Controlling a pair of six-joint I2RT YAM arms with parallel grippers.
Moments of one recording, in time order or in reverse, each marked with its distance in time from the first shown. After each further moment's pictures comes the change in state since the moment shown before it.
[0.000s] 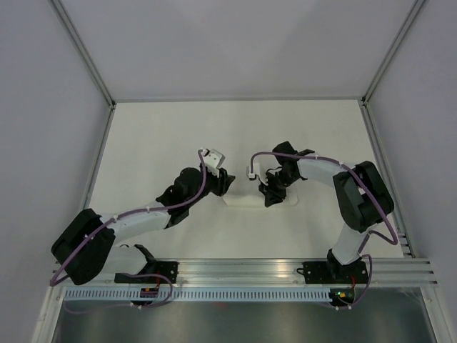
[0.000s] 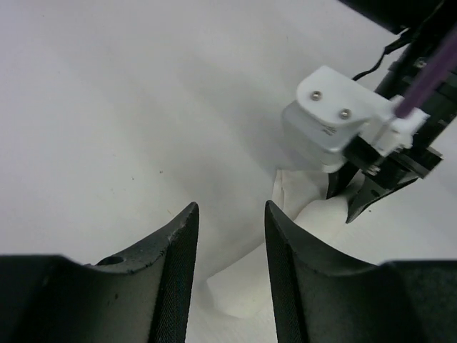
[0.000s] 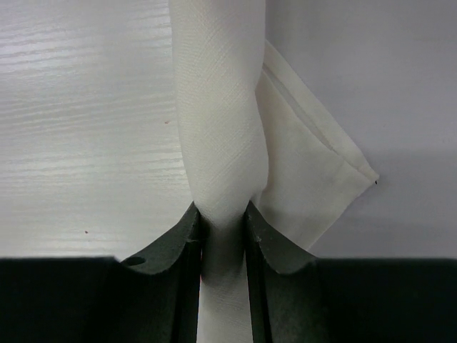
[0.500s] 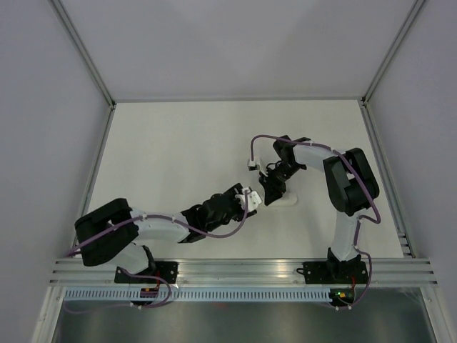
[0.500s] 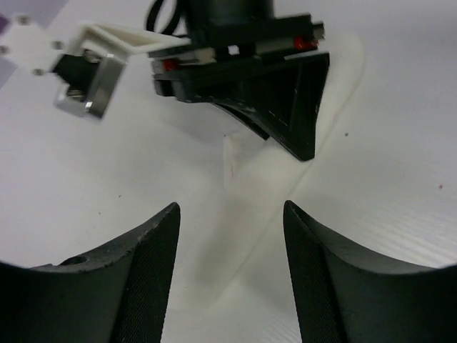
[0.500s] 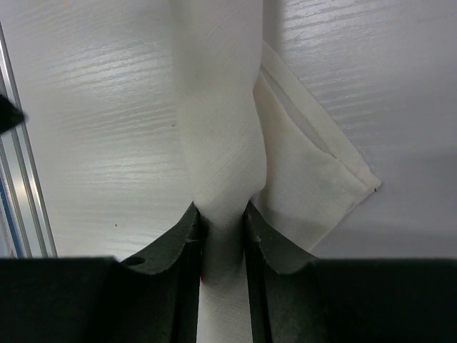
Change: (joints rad) left arm -0.336 0.124 -0.027 0.122 -0.215 0.407; right arm -0.064 0.197 0.215 -0.251 -0.116 -0.005
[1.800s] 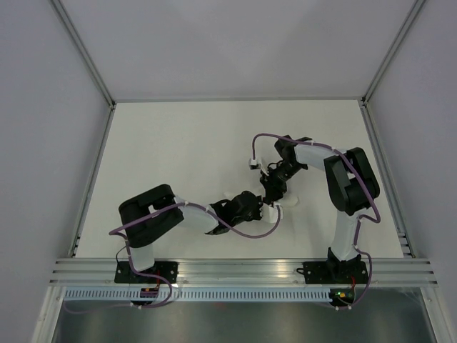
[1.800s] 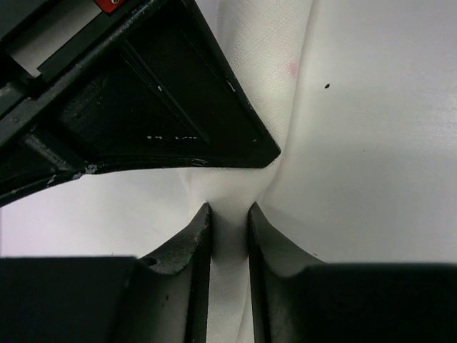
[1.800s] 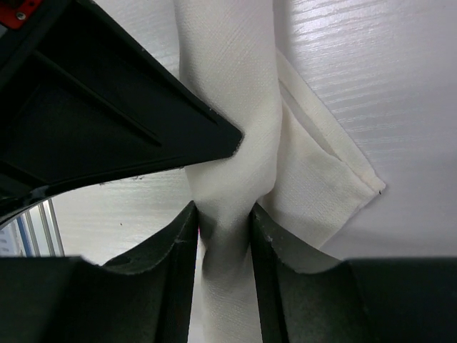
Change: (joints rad) left arm -0.039 0.411 0.251 -0.134 0.020 0.422; right arm -0.016 0.015 0.011 -0.017 -0.019 0.003
